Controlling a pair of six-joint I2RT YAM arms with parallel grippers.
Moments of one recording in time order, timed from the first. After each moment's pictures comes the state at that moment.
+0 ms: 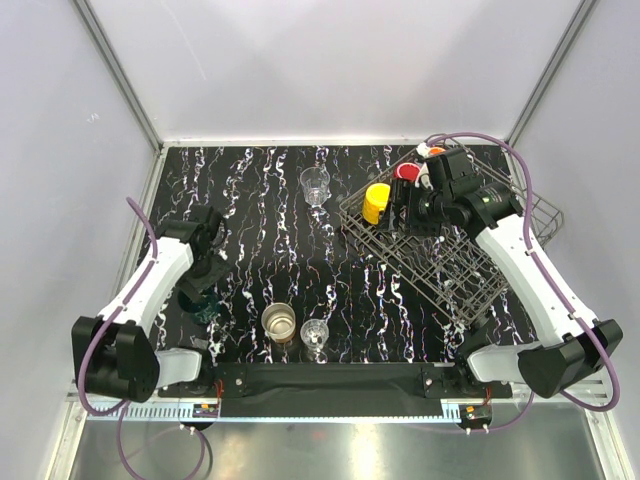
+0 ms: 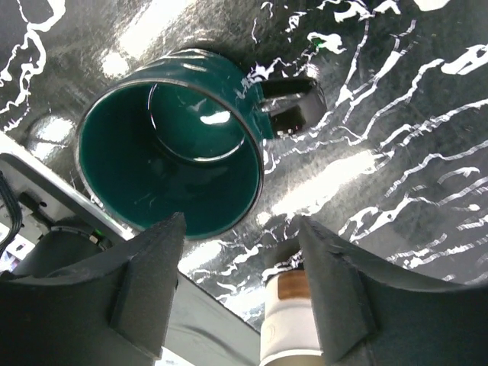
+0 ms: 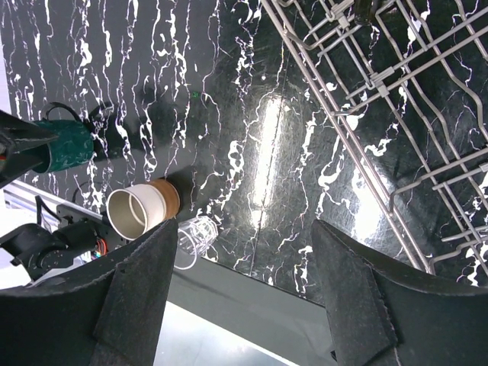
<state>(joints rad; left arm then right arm) -0.16 1.25 0.96 -1.18 -0.27 -1.05 0.42 1.32 1.46 -1.00 -0.20 0.47</state>
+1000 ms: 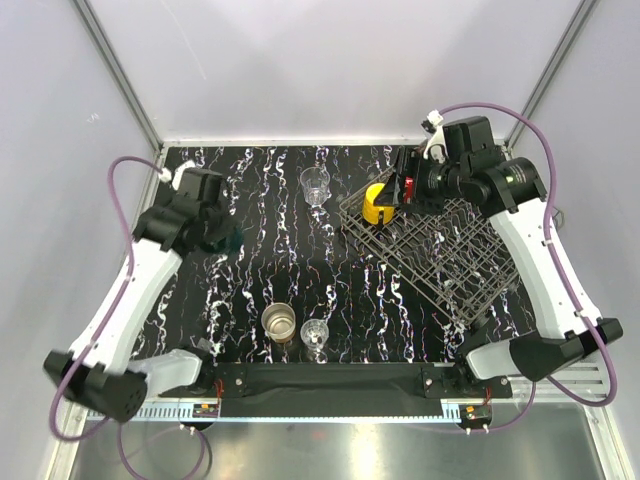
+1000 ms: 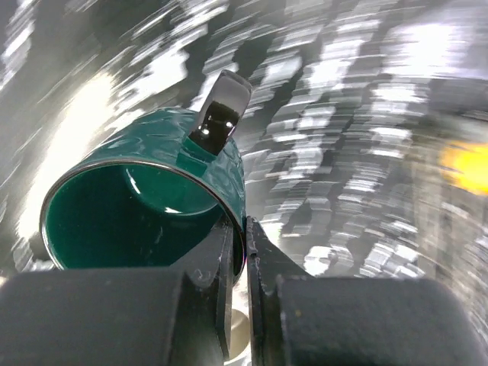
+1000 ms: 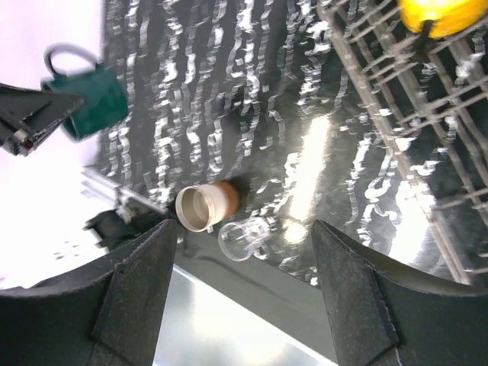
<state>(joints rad) -0.32 1.21 1.30 -1.07 -0.28 -0.88 0.39 1.39 1.76 -1.12 -0.31 0.50</state>
